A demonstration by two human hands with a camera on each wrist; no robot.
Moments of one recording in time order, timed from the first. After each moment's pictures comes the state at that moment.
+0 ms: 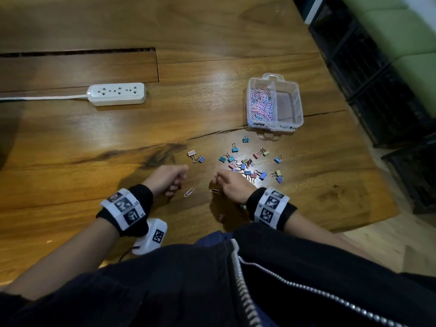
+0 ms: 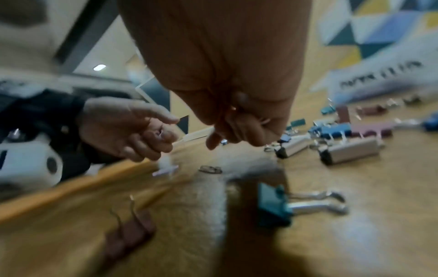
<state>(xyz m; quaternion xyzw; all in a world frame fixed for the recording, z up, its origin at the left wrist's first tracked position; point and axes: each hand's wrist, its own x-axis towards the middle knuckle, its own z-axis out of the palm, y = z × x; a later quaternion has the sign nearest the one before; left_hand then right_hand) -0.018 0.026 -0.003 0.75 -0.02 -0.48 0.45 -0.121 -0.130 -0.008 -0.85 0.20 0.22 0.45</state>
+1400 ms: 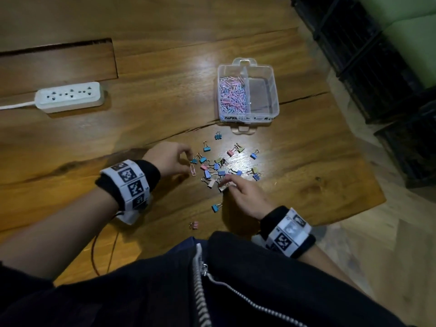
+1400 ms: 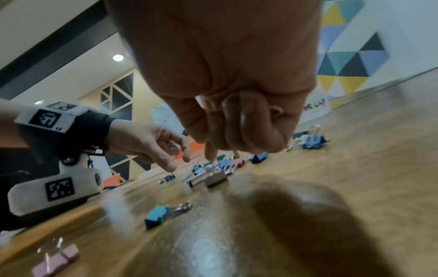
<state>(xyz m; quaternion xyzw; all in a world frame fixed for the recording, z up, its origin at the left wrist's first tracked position) -0.004 -0.073 0.011 0.87 -0.38 -0.32 0.05 -0.183 -0.190 -0.005 -0.82 0.27 0.16 0.48</state>
